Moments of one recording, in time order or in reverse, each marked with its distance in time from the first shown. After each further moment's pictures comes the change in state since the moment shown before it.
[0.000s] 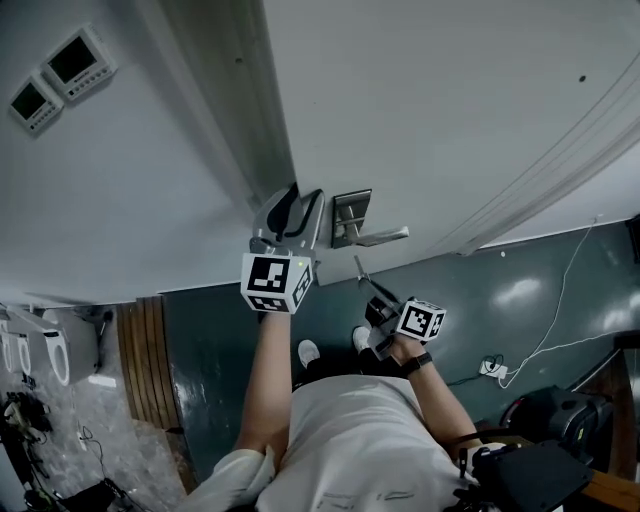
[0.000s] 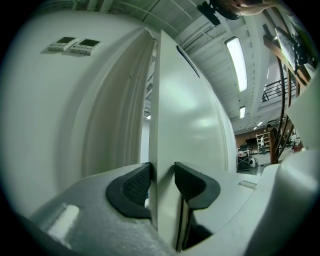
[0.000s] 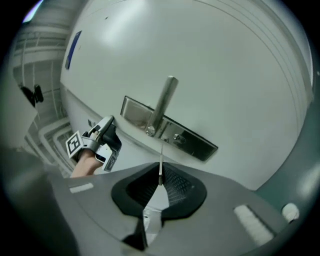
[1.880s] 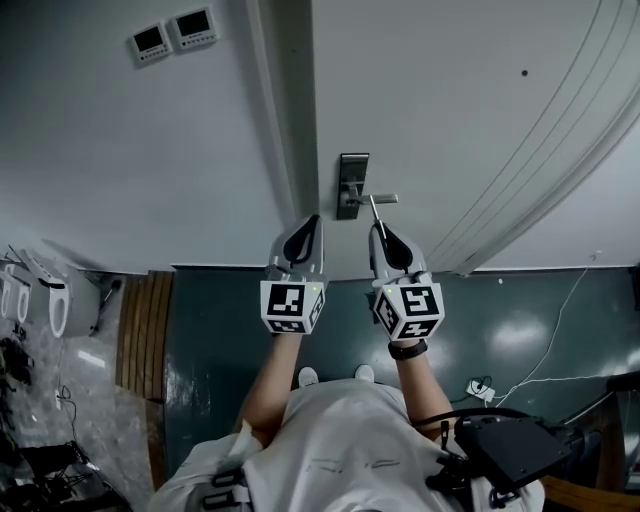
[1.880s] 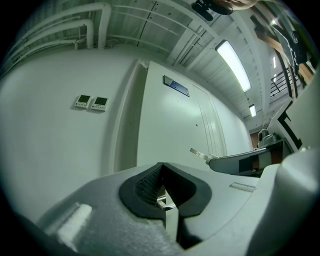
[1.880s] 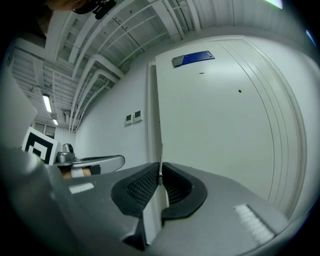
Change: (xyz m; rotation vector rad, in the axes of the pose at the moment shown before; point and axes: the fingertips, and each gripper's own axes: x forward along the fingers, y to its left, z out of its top) left arm -0.167 -0.117 0.045 0.038 -0.078 0.199; right arm -0.102 0.234 0.065 -0.981 -0.267 -0.176
